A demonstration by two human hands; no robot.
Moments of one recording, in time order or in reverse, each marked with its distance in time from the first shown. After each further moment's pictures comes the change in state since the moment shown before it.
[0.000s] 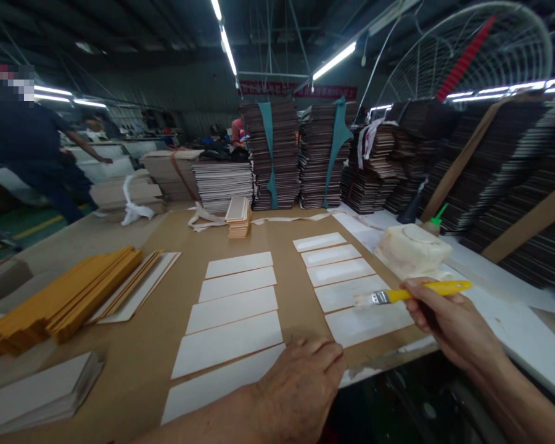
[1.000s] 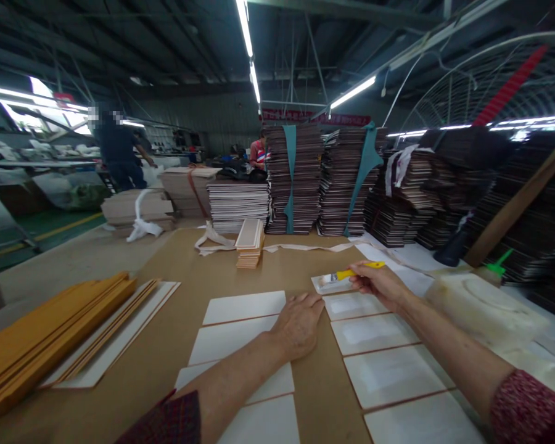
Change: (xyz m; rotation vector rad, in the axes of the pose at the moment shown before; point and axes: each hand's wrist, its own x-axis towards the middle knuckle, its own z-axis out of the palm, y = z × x) left_hand 0.089 -0.180 -0.012 0.119 0.246 -0.302; right_hand 0.184 -0.001 0.146 -0.079 -0.411 0.091
